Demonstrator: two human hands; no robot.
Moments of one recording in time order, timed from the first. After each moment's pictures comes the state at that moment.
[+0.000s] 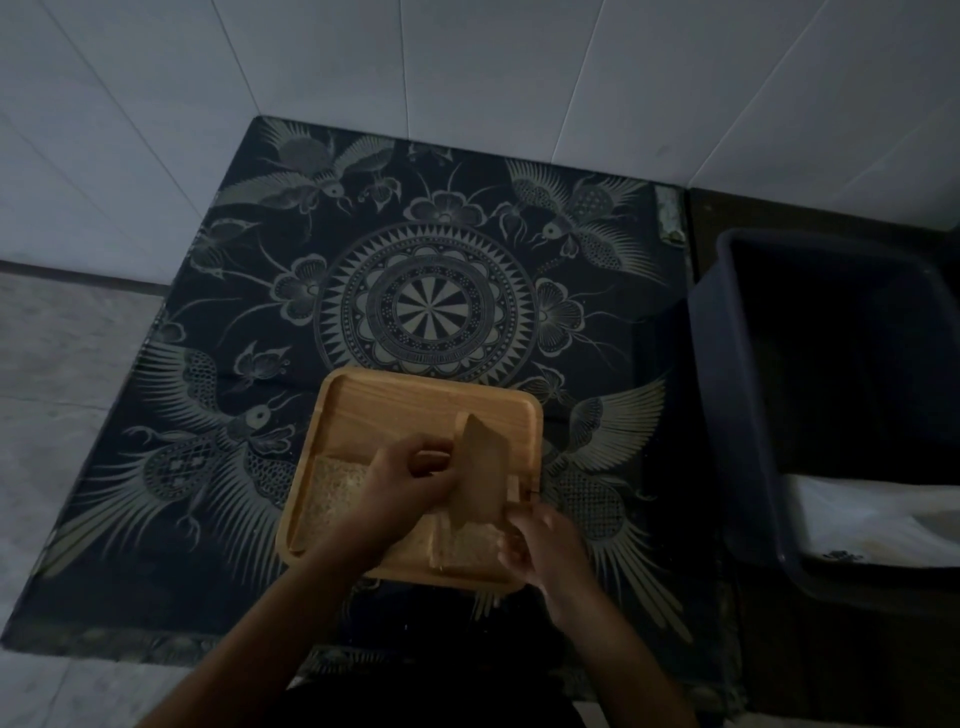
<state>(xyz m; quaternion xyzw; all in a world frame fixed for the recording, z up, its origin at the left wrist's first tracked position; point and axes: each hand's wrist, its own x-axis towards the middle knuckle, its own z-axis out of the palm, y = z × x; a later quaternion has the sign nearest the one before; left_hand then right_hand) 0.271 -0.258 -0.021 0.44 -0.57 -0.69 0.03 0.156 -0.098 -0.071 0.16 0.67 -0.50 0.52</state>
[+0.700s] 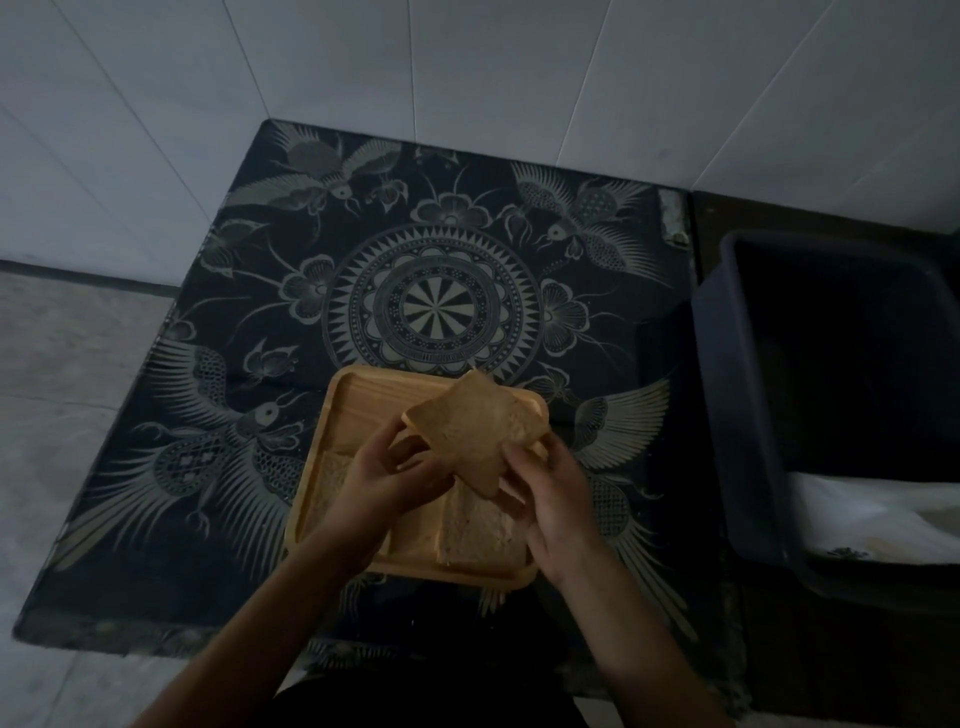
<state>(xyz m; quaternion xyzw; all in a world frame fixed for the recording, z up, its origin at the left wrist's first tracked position) 0.293 -0.259 -0.006 0.37 -0.44 -0.81 0.13 0.153 -0.139 -0.005 0.09 0.54 -0.67 0.50</state>
